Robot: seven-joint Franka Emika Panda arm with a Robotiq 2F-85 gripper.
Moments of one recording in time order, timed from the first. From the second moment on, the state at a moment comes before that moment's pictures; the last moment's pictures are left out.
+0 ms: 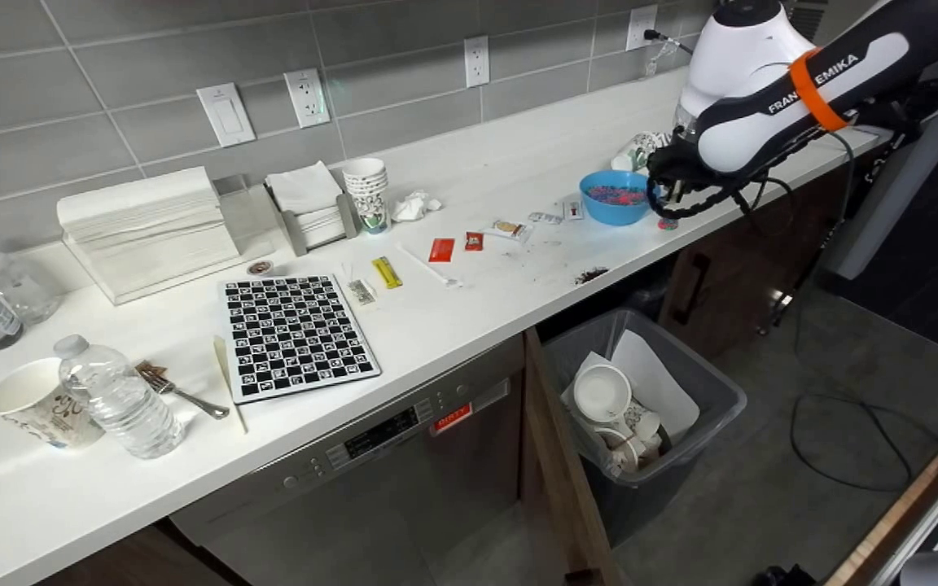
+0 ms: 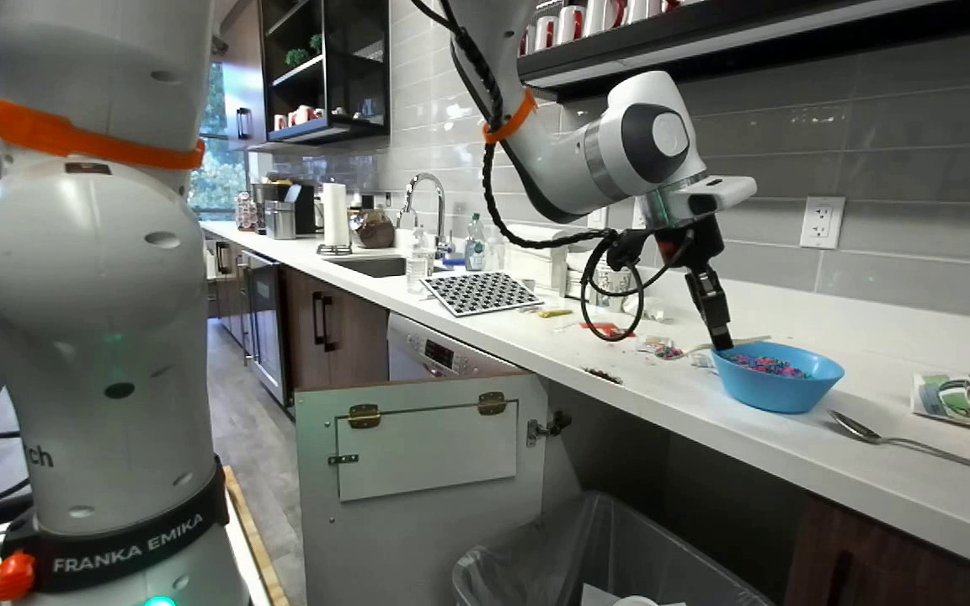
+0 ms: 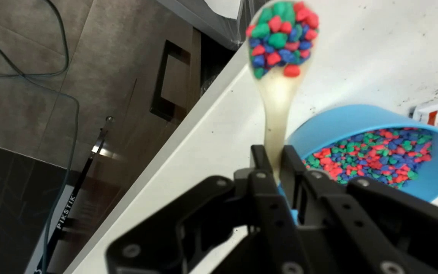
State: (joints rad) arm 0.03 0.15 -0.28 -2.17 -0.43 2.65 1.04
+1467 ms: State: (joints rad) arm 0.02 0.08 -0.13 -2.20 -0.89 2.33 1.28
